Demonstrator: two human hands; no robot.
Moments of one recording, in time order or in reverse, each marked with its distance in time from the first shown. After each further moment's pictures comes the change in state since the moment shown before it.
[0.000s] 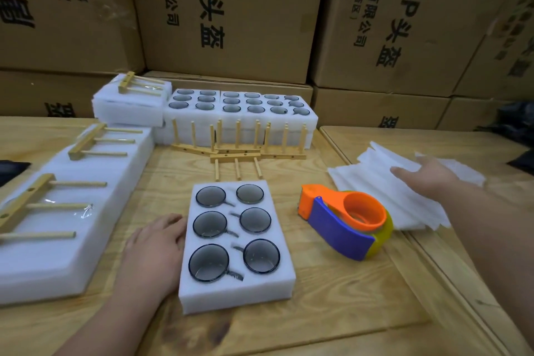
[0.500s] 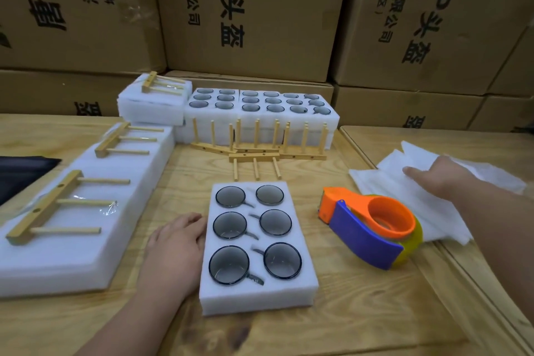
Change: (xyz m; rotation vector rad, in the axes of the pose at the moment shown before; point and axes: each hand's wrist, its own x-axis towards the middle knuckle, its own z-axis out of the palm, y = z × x) left_hand 0.002 -0.001 0.004 0.017 0.008 -0.034; right_hand 0.016 -0.026 0.016 -0.174 -0.001 -0.009
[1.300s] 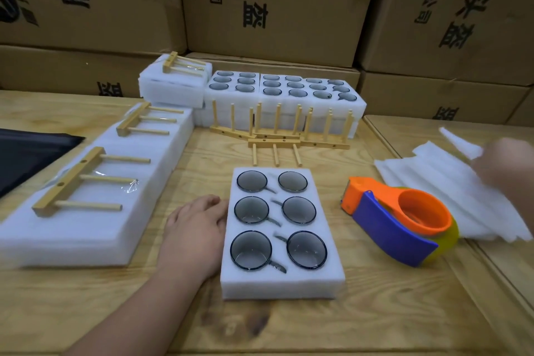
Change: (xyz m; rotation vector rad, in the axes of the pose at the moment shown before) left_hand -0.001 0.001 0.003 -0.011 -0.002 -0.036; right_hand 0.020 0.012 -0.013 -0.133 0.252 -0.034
